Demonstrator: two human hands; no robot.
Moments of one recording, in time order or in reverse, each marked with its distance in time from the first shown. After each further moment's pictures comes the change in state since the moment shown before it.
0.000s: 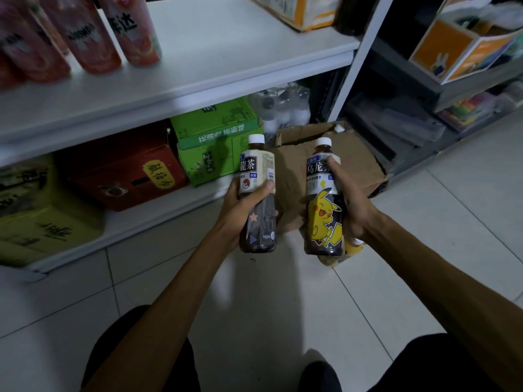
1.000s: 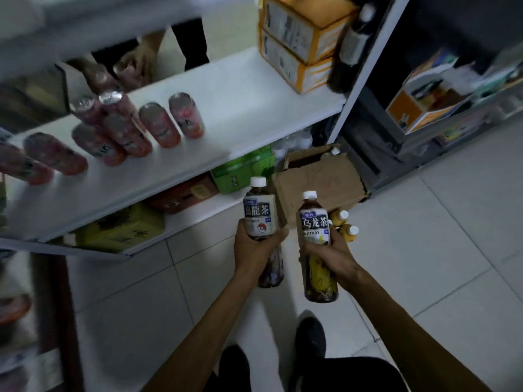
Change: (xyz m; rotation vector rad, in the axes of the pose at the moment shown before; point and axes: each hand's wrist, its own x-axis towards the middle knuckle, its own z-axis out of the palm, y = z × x) left_hand -0.134 0.150 0.086 0.351 0.394 -0.104; right_hand -0.156 -0.076 0.083 -0.241 0.278 0.041
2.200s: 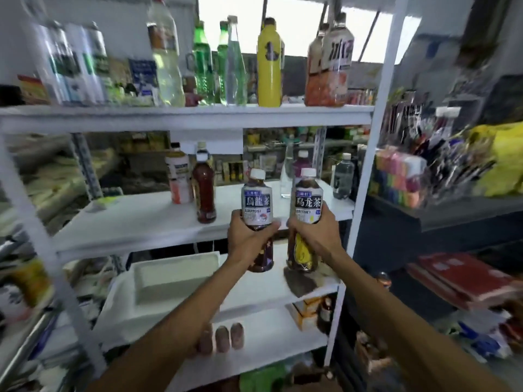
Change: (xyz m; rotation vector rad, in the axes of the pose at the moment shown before) left_hand -0.324 0.654 -0.083 -0.056 0.283 0.770; right_hand -0.447 -0.591 -0.012 -0.158 0.127 -1.046
